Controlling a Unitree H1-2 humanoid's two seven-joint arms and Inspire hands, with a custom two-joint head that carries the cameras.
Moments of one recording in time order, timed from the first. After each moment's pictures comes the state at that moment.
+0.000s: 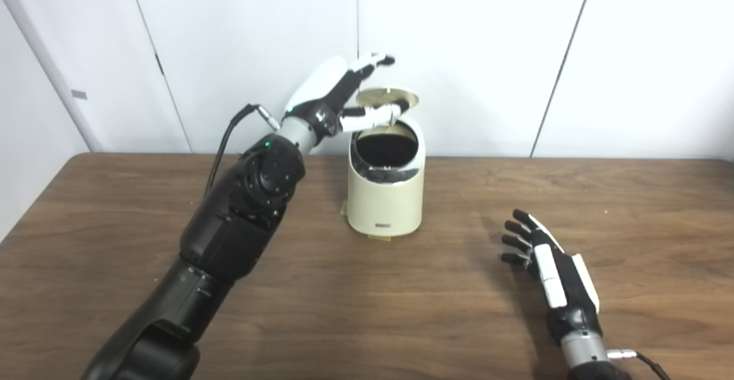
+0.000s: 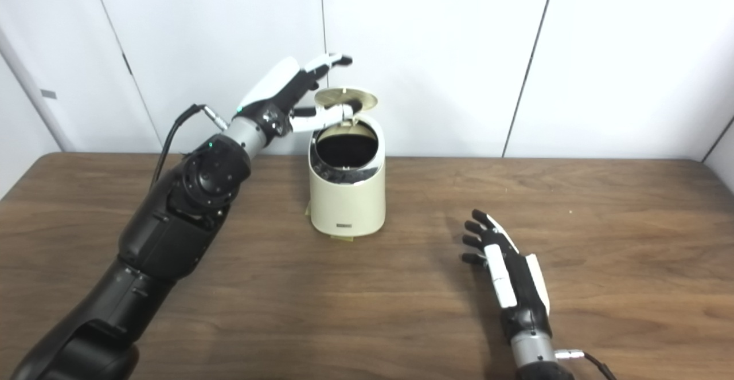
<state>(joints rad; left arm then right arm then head) -0.79 0.30 -0.37 0.11 0.51 0.29 -0.25 -0.03 -0.06 -0.02 -0.09 -0.08 0.08 -0.03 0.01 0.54</state>
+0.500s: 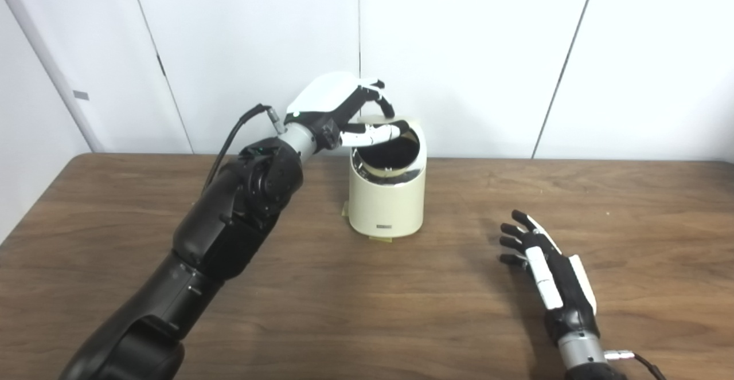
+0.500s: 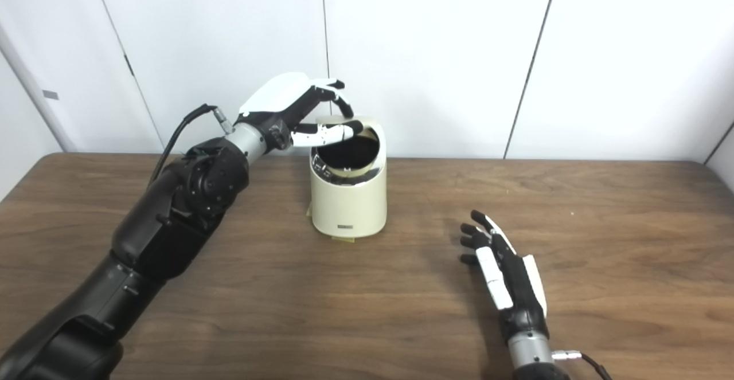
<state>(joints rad) -0.80 0.33 -0.42 0.09 0.66 0.25 -0.33 -0.03 -0.05 -0.01 -0.09 -0.12 0.07 -0.05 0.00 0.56</state>
